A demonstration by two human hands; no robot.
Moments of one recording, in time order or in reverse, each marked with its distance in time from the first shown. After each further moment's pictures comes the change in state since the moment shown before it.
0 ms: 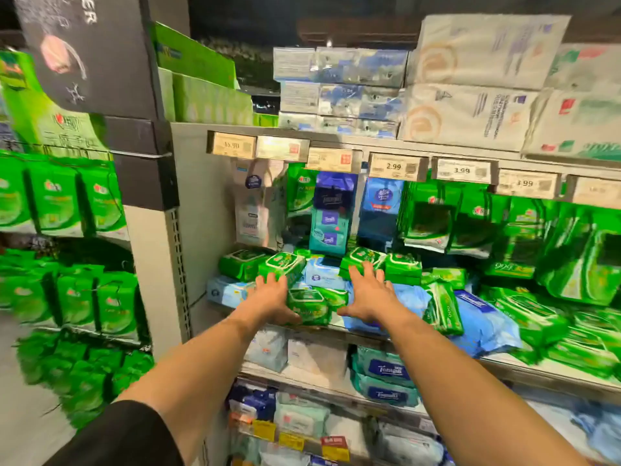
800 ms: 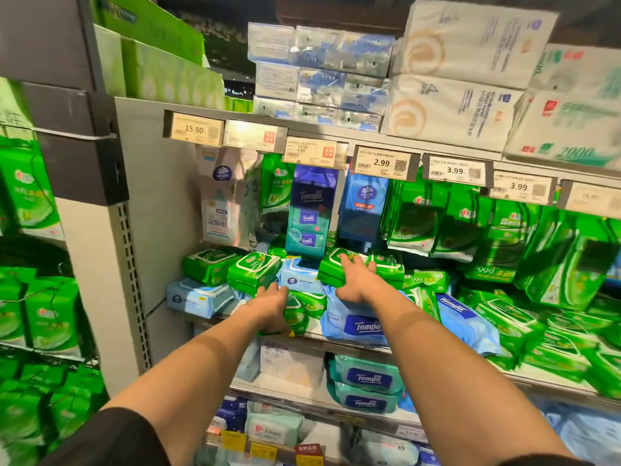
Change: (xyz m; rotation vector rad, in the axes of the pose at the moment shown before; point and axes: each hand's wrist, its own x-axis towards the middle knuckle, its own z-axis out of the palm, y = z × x) left_hand 0.049 0.031 0.027 -0.018 -0.219 0.100; right_hand 0.064 0.031 -0.010 0.094 -0.204 0.145
